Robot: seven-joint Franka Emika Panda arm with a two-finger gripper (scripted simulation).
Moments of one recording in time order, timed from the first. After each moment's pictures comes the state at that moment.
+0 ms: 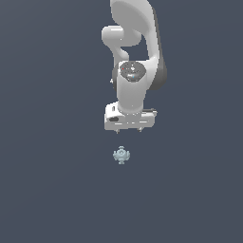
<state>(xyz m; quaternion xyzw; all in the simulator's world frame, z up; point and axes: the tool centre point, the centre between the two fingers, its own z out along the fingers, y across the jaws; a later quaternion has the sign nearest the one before) -0.006 0.031 0.155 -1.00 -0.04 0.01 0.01</state>
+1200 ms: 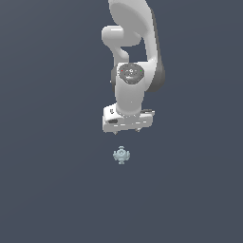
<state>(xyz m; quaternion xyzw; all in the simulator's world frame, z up) -0.003 0.023 0.151 -1.00 -0.08 0.01 0.00</state>
